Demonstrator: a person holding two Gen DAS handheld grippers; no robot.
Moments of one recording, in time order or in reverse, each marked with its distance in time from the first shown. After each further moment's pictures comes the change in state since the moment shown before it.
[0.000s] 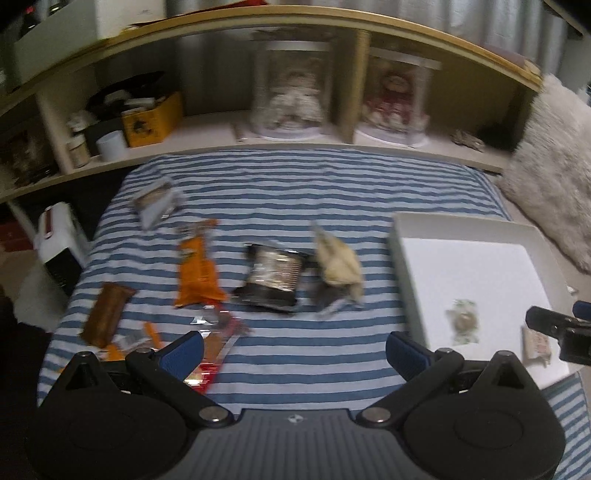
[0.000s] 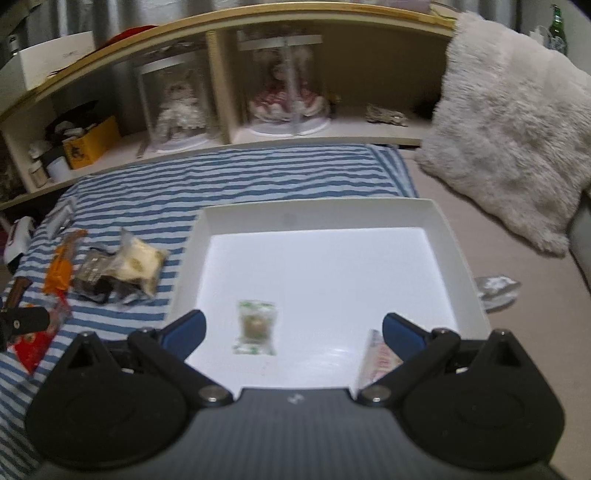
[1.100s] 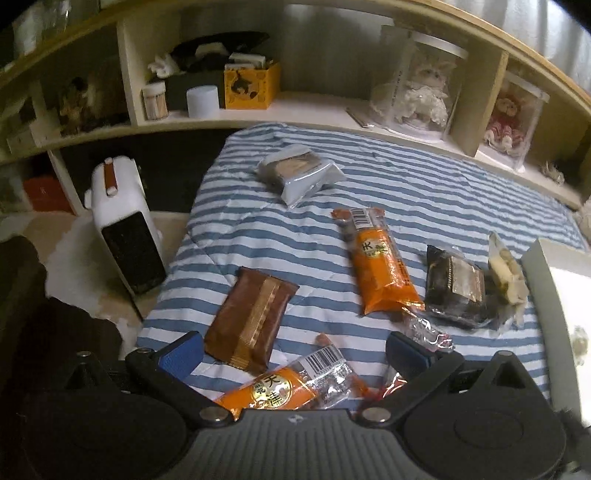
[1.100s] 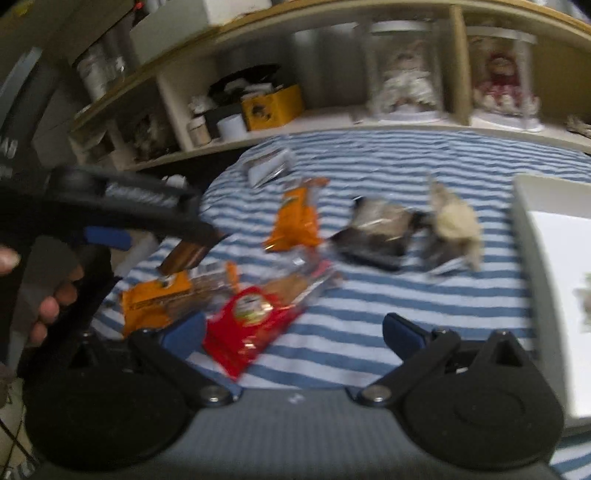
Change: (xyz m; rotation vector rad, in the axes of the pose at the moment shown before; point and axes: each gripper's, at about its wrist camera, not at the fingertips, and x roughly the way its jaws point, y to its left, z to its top) left arm 0.064 0.178 -0.008 -0.134 0.010 0.037; right arm 0.050 0.257 -0.066 -0.136 -0.048 0.372
